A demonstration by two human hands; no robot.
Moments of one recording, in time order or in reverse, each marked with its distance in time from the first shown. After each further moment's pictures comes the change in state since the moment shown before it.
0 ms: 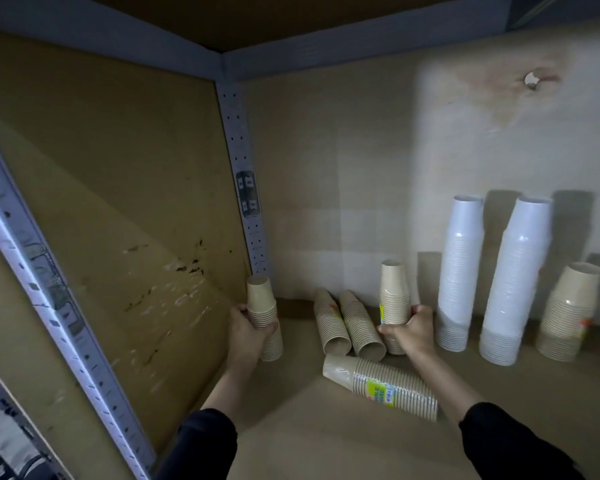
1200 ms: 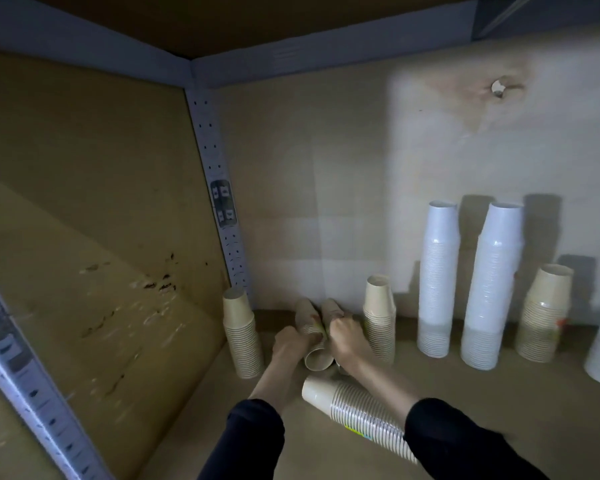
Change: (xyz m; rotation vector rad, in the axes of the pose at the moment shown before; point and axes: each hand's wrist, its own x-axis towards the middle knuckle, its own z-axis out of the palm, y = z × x) left_hand -0.008 0.038 0.087 0.297 -0.373 -0.249; right_hand -0.033 -0.042 0.045 -0.817 -0.374 -0.382
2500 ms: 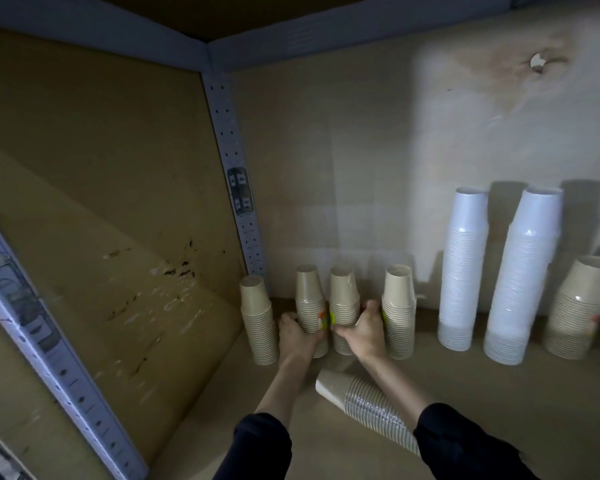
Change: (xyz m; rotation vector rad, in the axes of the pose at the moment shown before) left_hand -0.001 -0.029 0.000 -0.157 0.240 0.212; right_hand 0.010 0.010 0.030 0.718 0.305 0.172
